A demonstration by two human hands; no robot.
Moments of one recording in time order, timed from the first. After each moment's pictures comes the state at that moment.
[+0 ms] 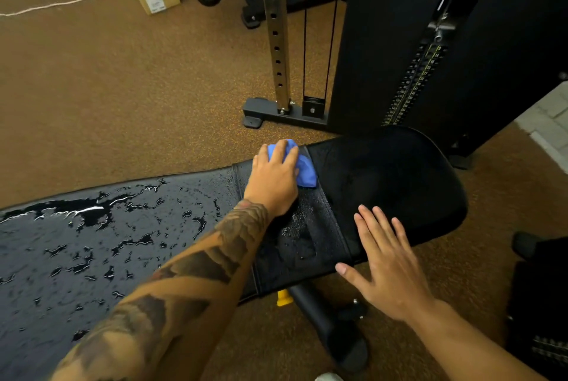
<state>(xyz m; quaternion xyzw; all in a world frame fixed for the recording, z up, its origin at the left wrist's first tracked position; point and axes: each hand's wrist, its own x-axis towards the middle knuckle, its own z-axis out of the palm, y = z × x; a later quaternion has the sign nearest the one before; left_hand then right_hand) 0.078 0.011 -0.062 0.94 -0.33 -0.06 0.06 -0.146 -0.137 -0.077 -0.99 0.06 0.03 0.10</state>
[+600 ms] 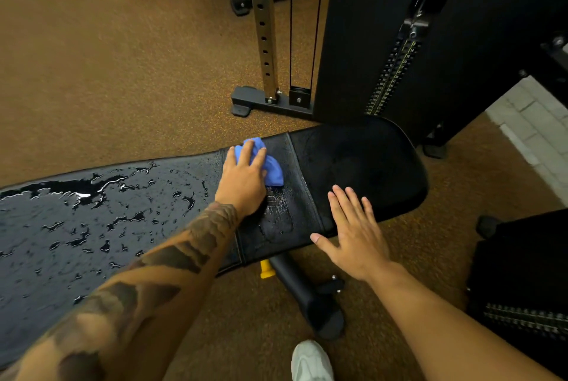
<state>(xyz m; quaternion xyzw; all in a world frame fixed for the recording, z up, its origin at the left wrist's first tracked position) 0.054 0.047 -0.068 0.95 -0.28 -0.07 0.06 -0.142 -0.135 -0.066 -0.99 0.08 0.06 0.10</state>
